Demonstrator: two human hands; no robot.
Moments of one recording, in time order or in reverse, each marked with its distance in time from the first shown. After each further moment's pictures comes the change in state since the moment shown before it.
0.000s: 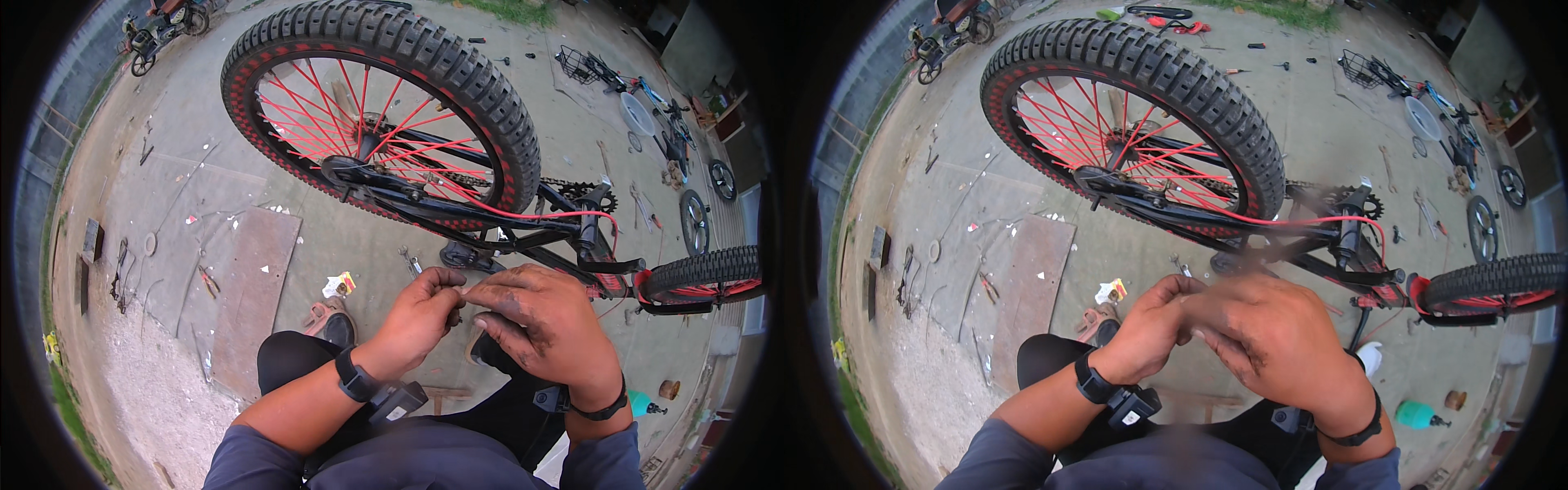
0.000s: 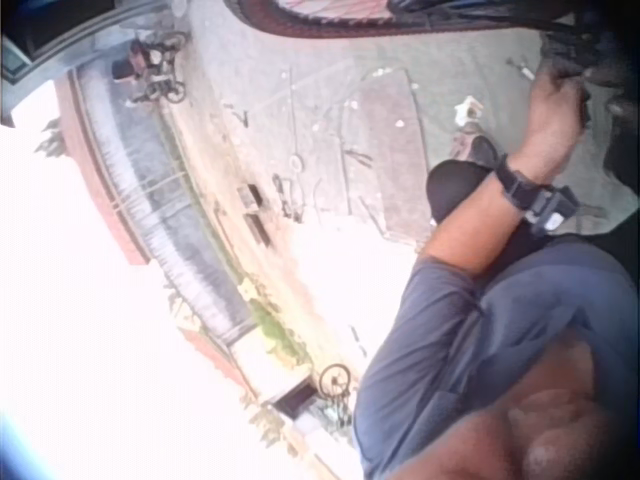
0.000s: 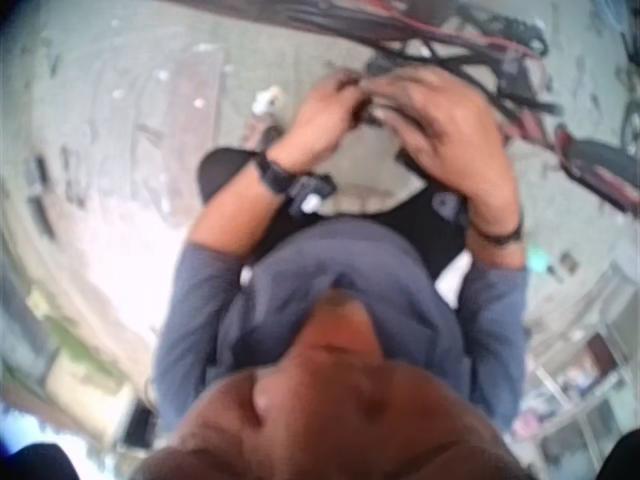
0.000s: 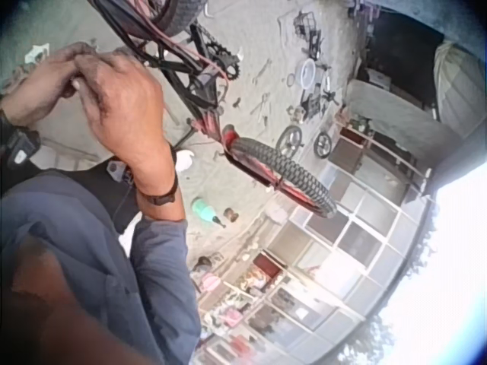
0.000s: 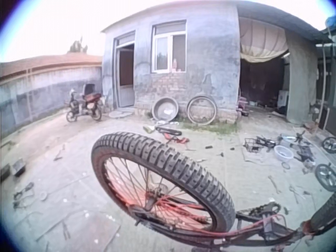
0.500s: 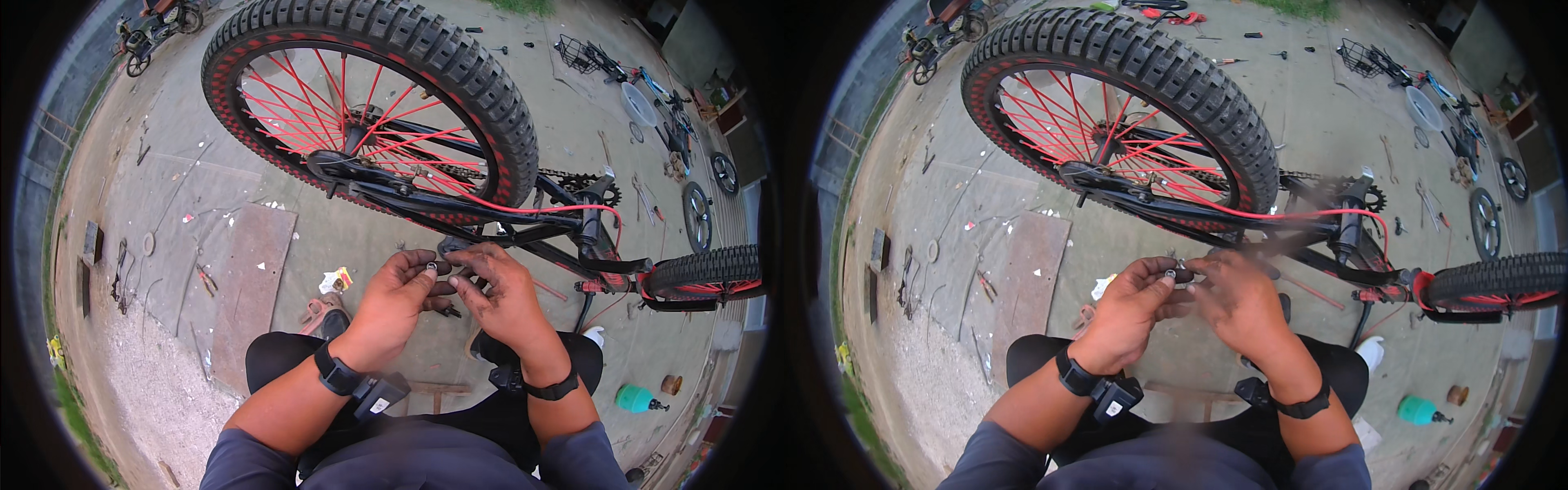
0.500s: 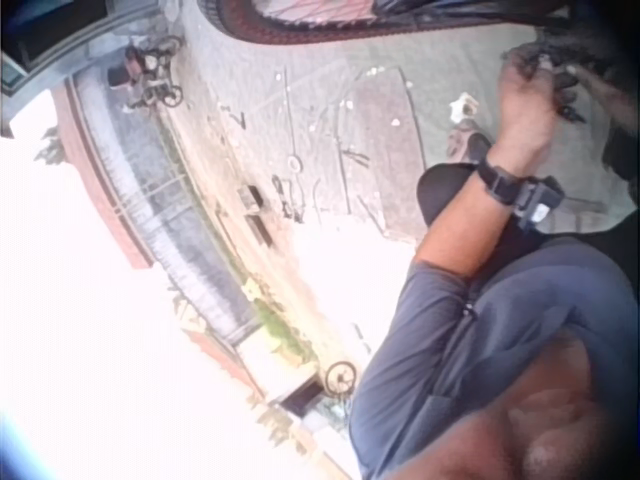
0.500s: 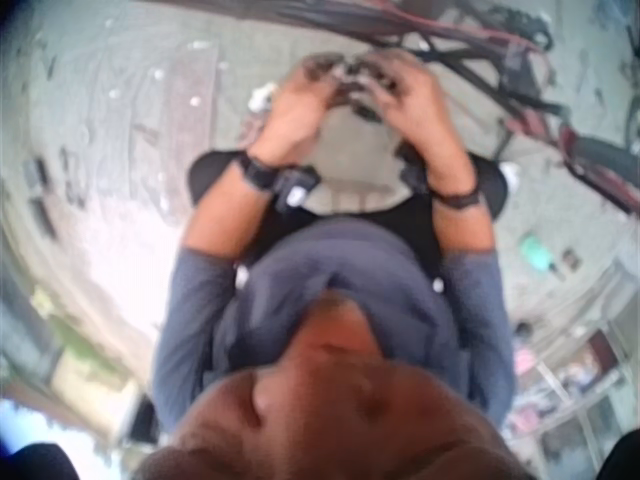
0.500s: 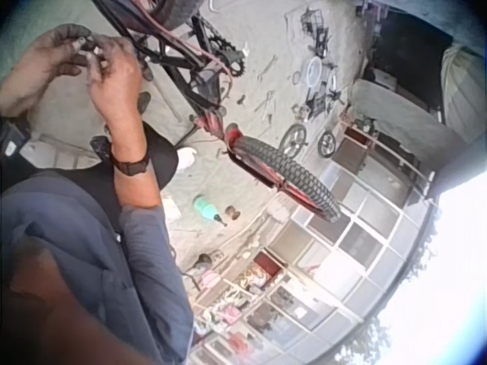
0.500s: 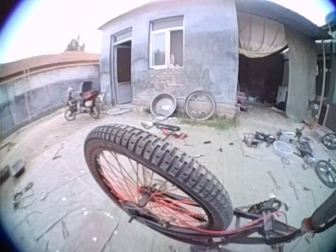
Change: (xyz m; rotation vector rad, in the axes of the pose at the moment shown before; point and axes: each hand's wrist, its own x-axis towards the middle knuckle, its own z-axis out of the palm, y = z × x) left_hand 0.014 0.001 -0.017 -0.058 0.030 0.072; right_hand -0.018 0.074 0.089 0.213 0.231 0.231
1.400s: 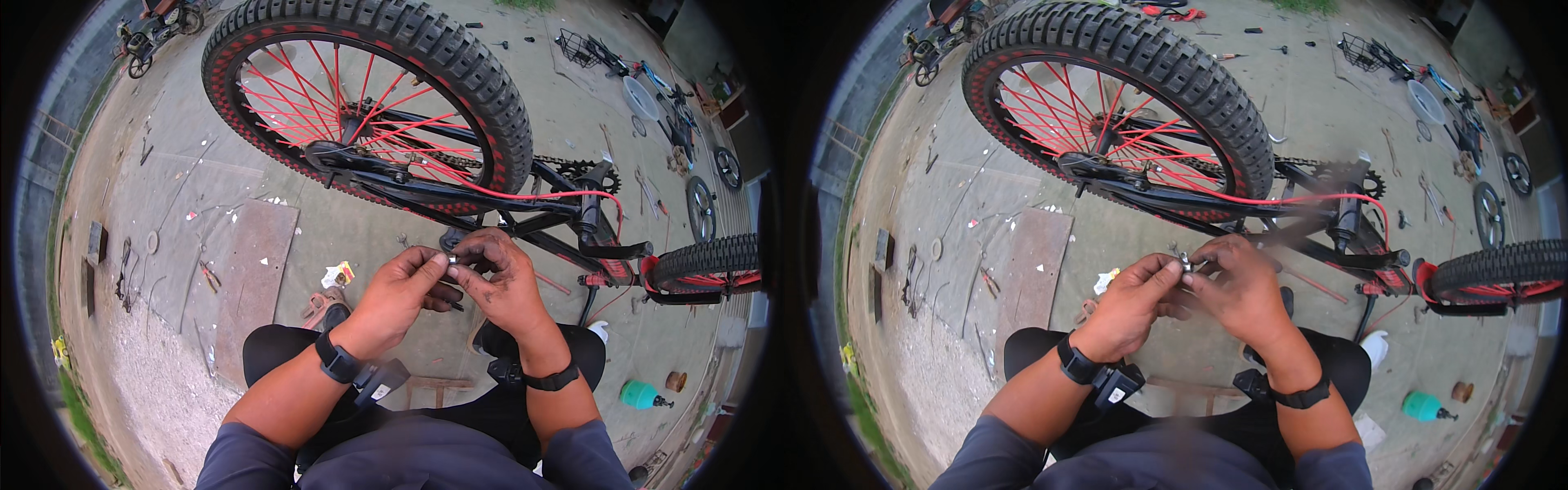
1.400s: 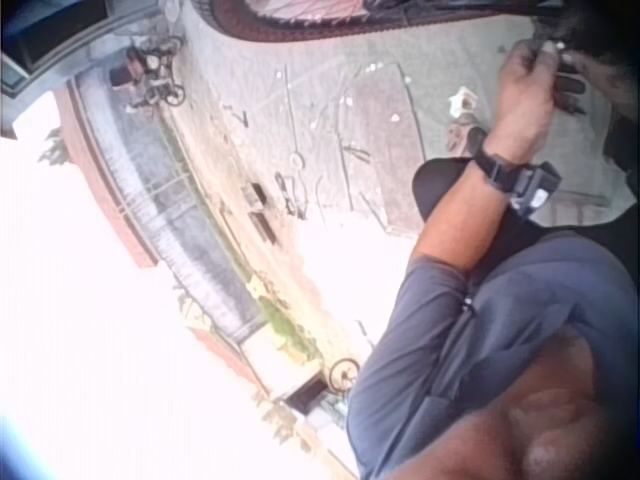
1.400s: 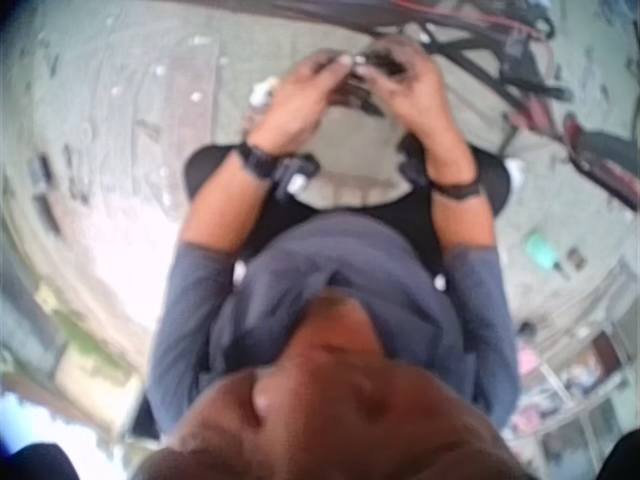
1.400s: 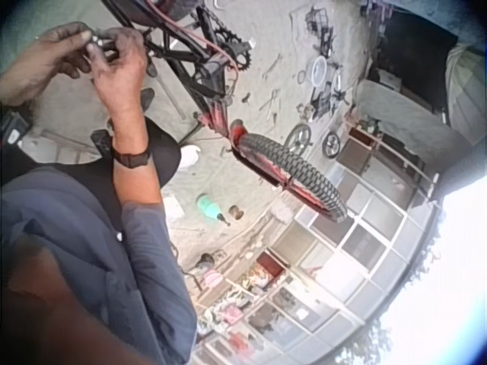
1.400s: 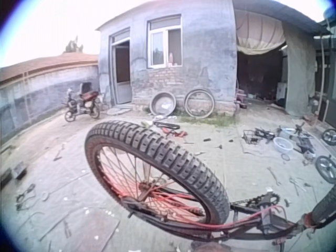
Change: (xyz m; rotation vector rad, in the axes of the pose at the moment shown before) left_hand 0.000 -0.005 0.000 0.105 -0.124 -0.042; right_hand -0.006 0.017 0.002 0.224 0.027 0.030
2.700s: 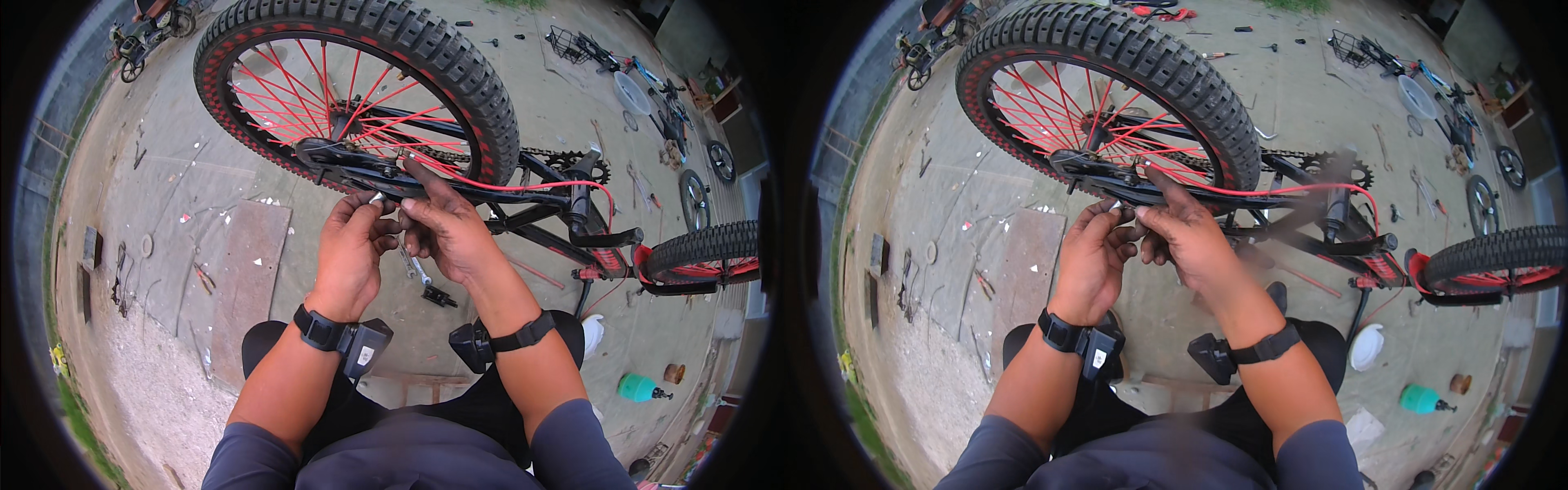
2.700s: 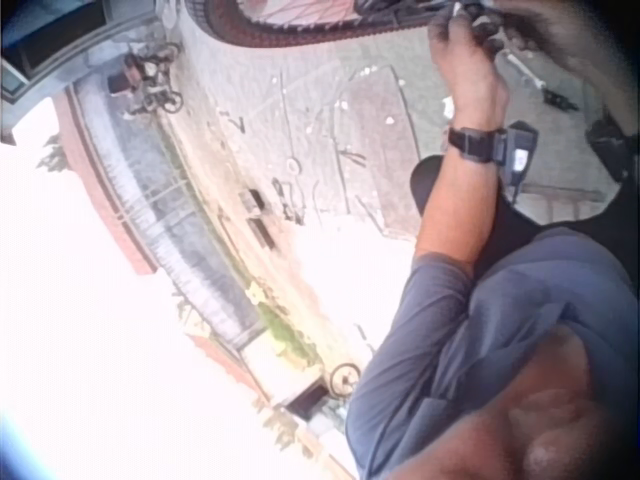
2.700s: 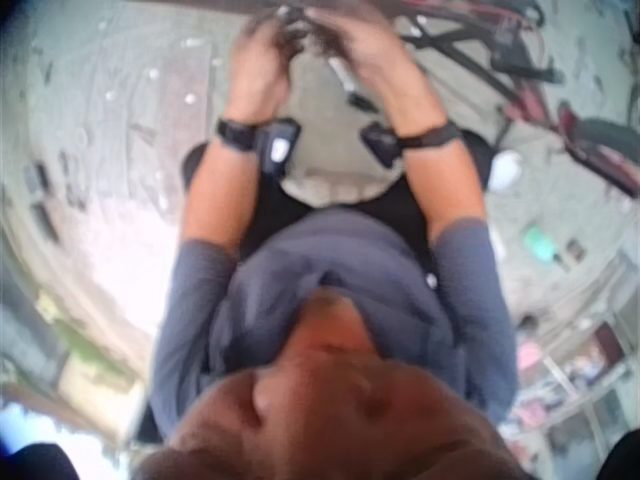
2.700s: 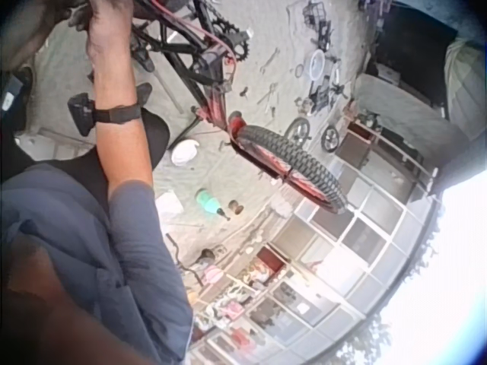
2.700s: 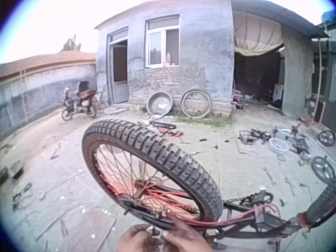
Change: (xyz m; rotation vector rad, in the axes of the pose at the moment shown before) left_hand 0.023 0.031 -0.017 -0.249 0.357 0.308; right_hand 0.061 -0.015 0.033 0.941 -0.122 0.496
